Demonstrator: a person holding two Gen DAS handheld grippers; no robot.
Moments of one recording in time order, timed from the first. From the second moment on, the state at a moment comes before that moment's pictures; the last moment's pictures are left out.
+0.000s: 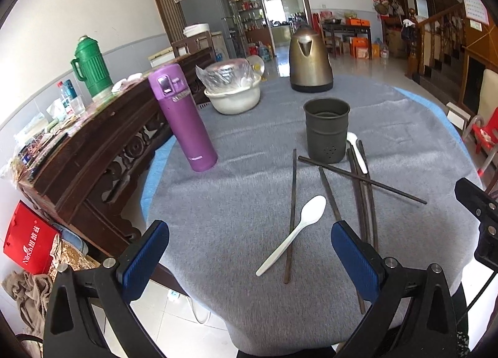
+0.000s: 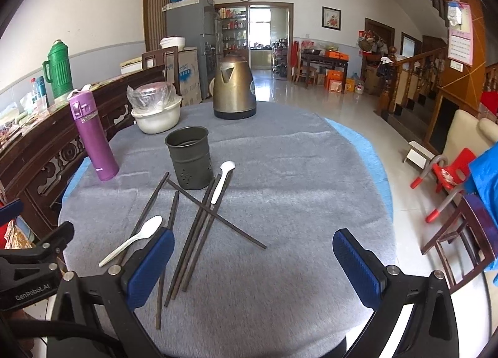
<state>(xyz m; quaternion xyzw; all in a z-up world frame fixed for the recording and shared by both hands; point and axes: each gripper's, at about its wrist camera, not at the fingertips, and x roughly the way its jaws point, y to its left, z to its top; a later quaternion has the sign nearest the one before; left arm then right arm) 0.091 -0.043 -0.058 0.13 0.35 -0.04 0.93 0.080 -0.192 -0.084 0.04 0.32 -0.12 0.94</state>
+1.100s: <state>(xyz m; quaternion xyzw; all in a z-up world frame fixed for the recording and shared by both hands) 0.201 -0.077 -0.115 0.13 0.45 -0.06 0.88 0.210 -0.237 -0.128 0.07 0.40 -0.11 0.91</state>
